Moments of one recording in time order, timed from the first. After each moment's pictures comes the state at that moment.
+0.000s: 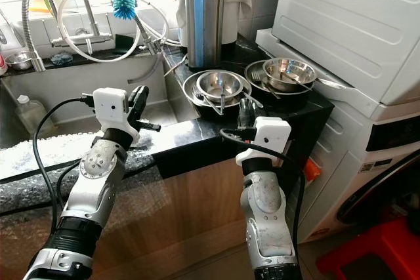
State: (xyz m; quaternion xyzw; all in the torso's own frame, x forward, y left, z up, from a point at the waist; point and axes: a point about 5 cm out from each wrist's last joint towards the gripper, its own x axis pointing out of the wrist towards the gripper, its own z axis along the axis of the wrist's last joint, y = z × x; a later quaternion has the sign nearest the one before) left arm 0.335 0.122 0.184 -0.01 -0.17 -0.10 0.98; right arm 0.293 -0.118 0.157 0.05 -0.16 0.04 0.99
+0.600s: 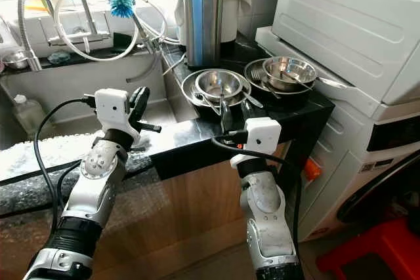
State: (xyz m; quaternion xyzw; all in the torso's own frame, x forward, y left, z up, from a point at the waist) left arm 0.336 0.121 0.182 0.00 -0.17 -0.11 0.98; right arm 0.292 -0.110 0.154 0.04 -0.15 0.11 0.98
